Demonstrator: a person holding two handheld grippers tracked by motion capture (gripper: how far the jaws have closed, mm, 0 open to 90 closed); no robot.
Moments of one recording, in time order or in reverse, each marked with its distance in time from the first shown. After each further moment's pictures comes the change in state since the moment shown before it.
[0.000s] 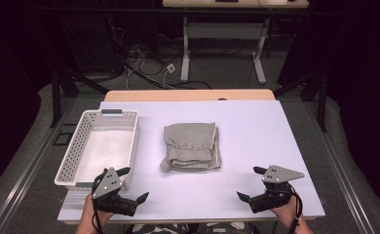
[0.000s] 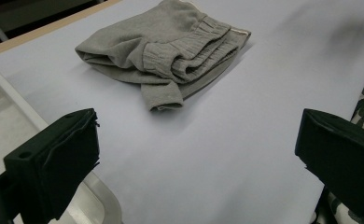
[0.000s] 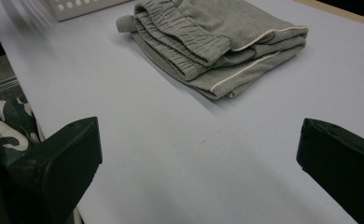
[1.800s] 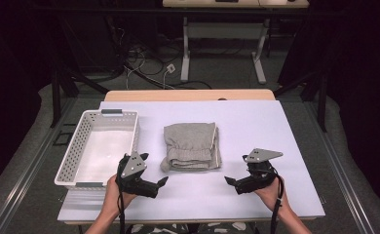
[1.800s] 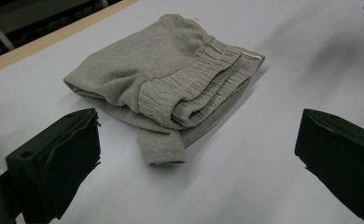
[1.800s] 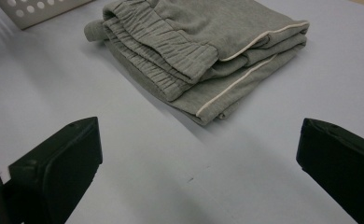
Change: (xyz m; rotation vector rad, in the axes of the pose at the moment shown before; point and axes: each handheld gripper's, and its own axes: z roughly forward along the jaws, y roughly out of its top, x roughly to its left) left arm -0.002 0.045 0.055 0.055 0.010 -0.009; right arm -0.014 0.033 0.044 0.089 -0.026 0.065
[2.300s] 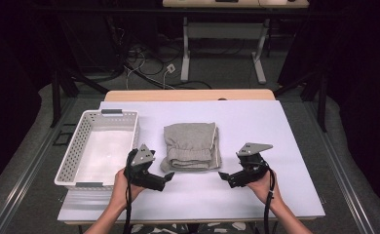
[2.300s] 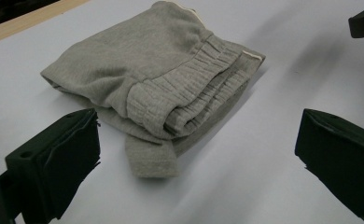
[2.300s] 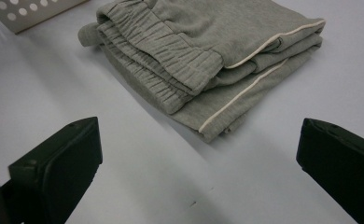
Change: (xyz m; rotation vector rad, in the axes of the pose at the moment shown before) left arm 0.005 0.015 0.021 0.046 -0.034 -0.037; right arm -0.003 0.014 0.022 0.037 0.020 0.022
